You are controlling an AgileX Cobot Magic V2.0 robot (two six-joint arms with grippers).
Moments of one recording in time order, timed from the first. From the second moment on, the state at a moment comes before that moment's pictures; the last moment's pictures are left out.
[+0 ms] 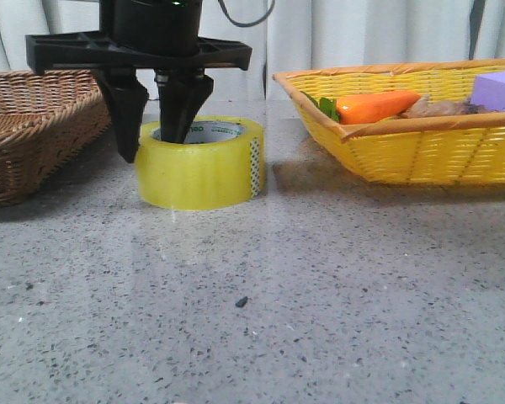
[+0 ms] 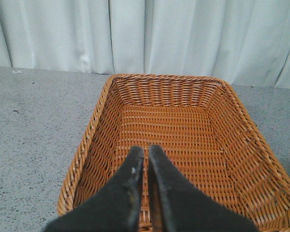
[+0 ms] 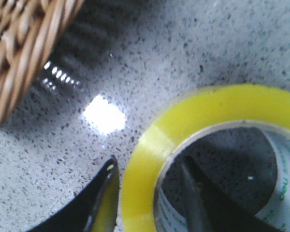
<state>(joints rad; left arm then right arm) -0.02 0.47 -0.47 -0.02 0.26 -0.08 0.70 2.12 -2.08 0.07 1.25 0.07</state>
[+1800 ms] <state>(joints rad) -0.73 1.79 -1.45 -0.09 0.76 0.00 0.70 1.31 -2.11 -0.20 1.29 0.06</state>
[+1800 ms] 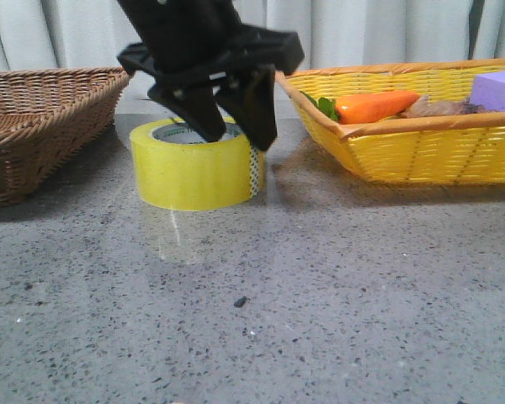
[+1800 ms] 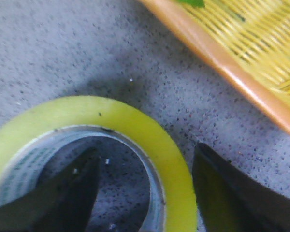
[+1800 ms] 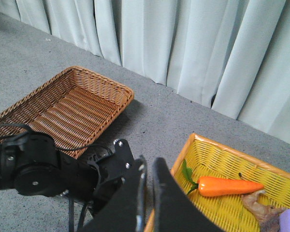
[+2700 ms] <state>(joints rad) -0.73 1.77 -1.47 -0.09 0.85 0.02 0.70 1.30 -2.11 -0.21 1.29 0.06</state>
